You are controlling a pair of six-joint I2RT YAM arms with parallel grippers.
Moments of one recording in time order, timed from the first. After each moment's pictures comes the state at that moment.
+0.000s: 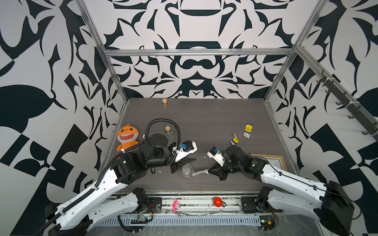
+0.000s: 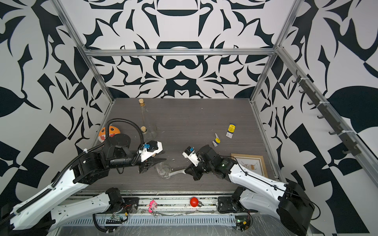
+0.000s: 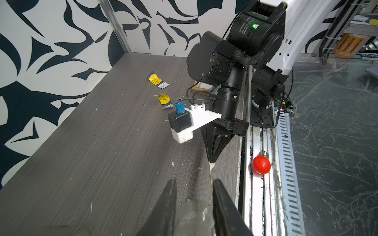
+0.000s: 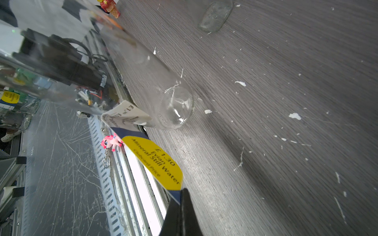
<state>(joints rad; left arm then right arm) -0.96 0.84 1.07 -0.71 0.29 0.29 0.80 1.04 0.55 -0.31 -0.50 0.21</state>
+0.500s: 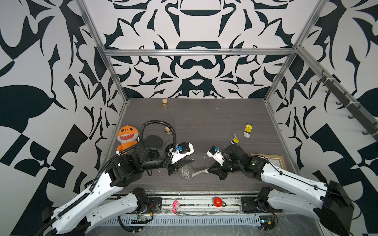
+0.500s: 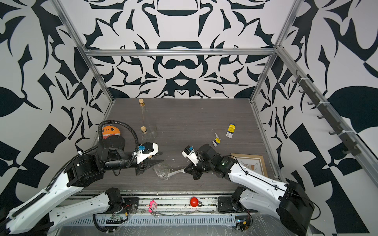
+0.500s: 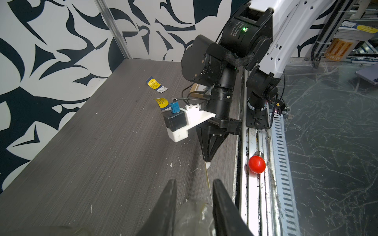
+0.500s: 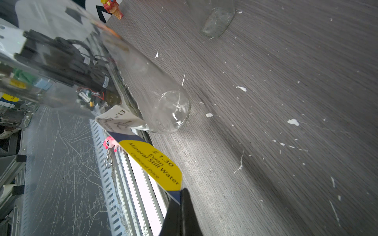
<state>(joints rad) -0.96 0.80 1.07 -0.73 0.31 0.29 0.80 1.04 0.58 -0.34 -0.50 0.20</state>
